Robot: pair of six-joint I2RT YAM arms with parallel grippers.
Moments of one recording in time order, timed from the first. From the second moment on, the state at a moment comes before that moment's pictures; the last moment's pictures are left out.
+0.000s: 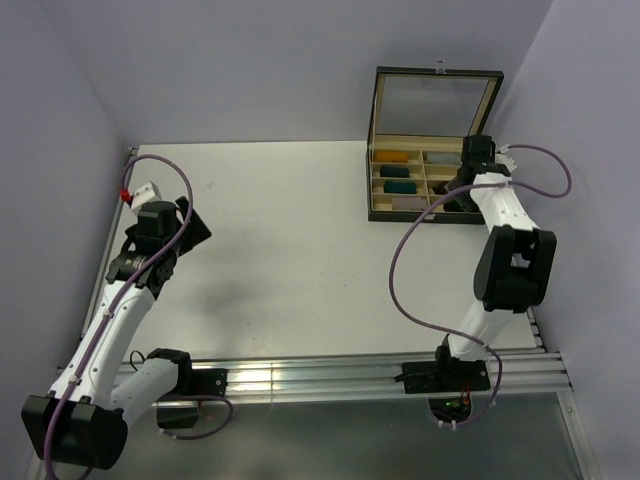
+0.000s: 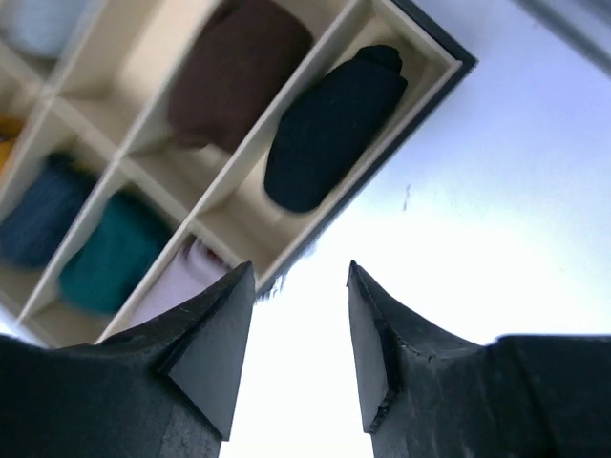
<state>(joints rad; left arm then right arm) -0.17 0.94 0.85 -0.54 -0.33 -0.59 -0.14 1.79 1.43 -0.64 0.32 0.77</state>
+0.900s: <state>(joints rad) -0.17 0.73 1.30 -0.80 -0.37 -0.58 -0.11 0.39 1.19 -0.75 0.29 0.39</state>
